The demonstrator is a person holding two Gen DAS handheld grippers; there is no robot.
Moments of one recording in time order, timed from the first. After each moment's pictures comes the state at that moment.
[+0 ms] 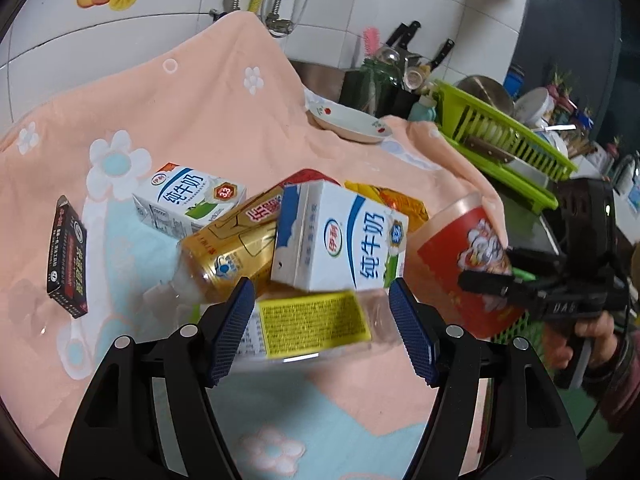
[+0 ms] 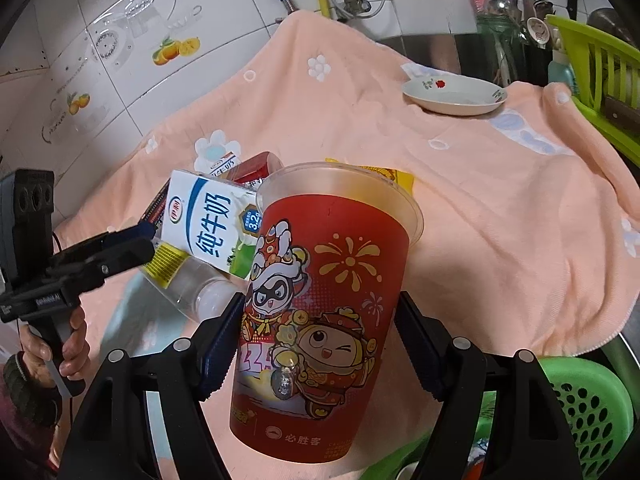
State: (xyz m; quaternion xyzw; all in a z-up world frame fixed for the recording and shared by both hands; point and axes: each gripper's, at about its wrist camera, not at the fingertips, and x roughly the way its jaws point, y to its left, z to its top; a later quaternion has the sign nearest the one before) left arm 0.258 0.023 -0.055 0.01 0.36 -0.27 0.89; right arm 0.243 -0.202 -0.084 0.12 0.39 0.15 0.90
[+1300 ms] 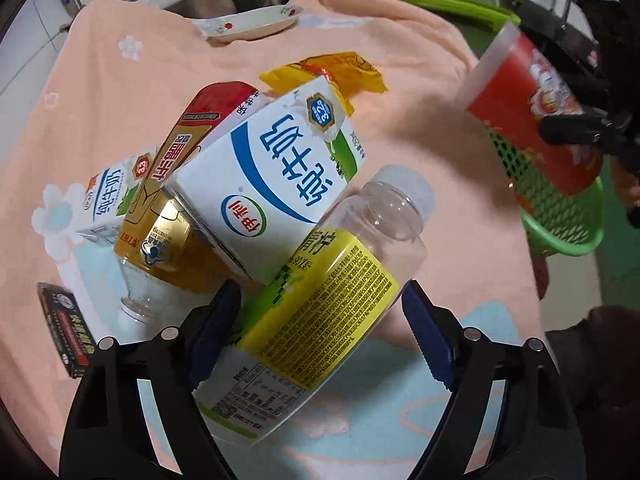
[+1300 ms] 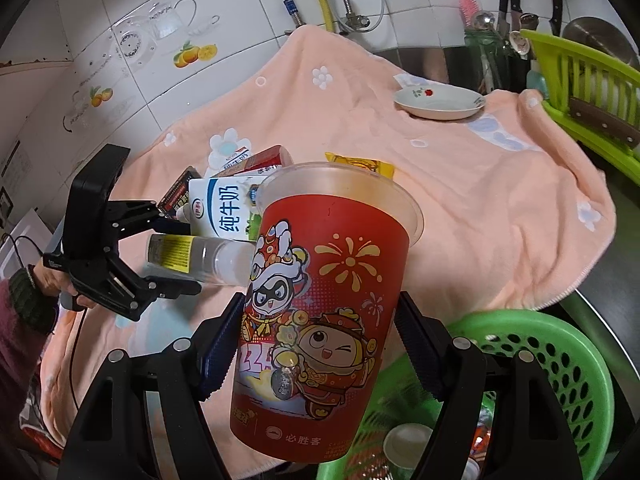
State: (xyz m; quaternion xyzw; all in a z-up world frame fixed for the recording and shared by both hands) left arm 0.257 -0.027 -0.085 0.28 0.45 -0.34 0.78; right arm 0.179 -0.220 -0.070 0.10 0.38 0.15 0.91
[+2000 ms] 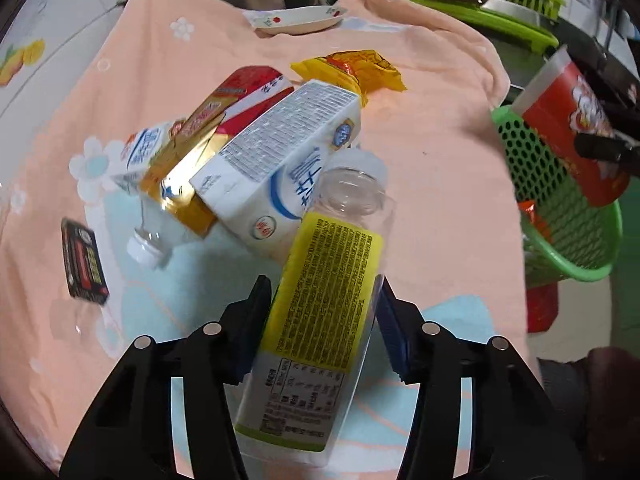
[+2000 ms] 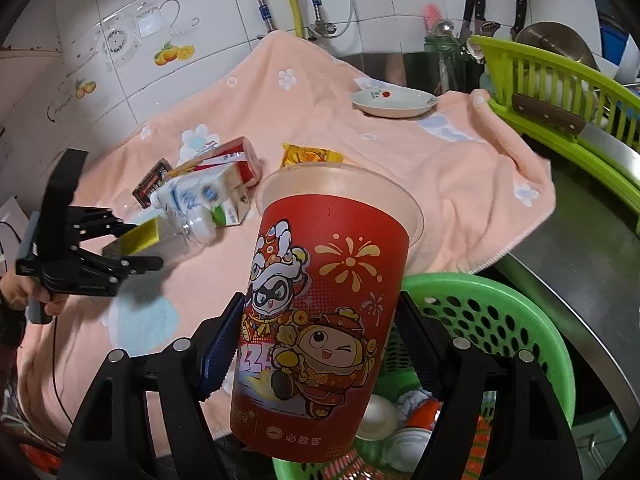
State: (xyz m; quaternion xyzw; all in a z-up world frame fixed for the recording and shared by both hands) left arm 0.216 -0.019 -0.082 0.23 0.46 -0.25 0.82; right arm 0.134 -0.248 -0.073 0.07 0.38 0.09 0.92
